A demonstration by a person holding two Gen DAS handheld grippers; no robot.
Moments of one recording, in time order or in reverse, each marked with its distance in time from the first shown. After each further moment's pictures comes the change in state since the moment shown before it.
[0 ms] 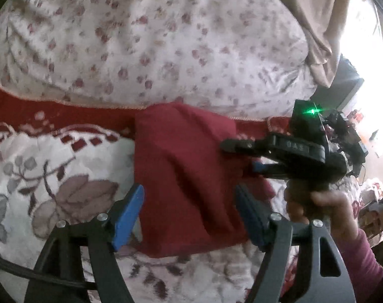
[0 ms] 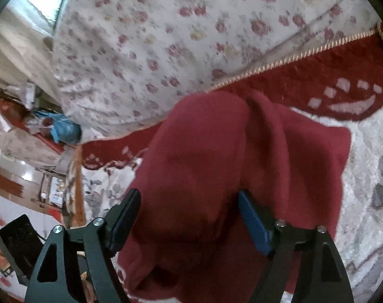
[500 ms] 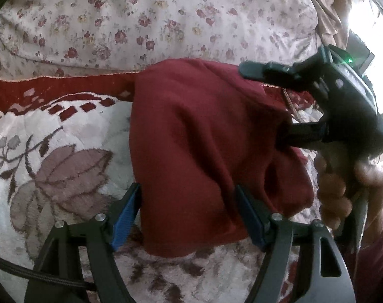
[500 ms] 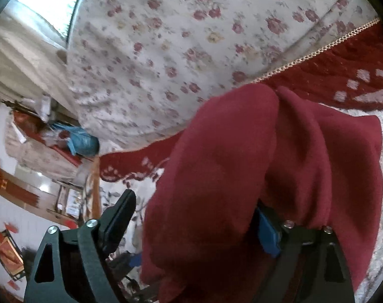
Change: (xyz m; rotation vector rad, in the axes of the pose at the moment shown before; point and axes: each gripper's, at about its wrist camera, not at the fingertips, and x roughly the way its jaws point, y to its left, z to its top) left arm 0.047 0.006 -0.025 0.052 0.109 0.066; right arm 0.009 0.010 -0.014 0.017 -0.106 0.136
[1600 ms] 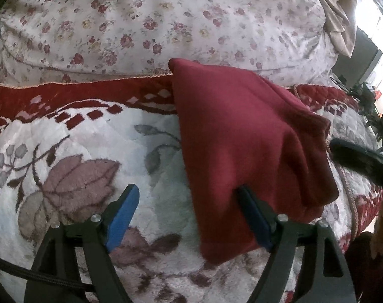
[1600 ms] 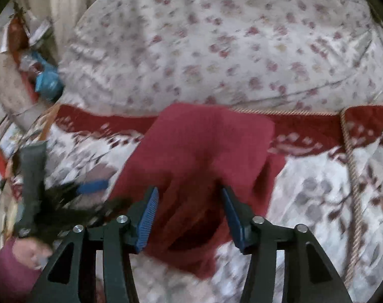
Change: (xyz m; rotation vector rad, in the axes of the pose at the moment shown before) left arm 0.008 0.005 0.009 0.005 -0.009 0.067; right arm -0.086 0.052 -0.060 -0.438 -0.024 -0.395
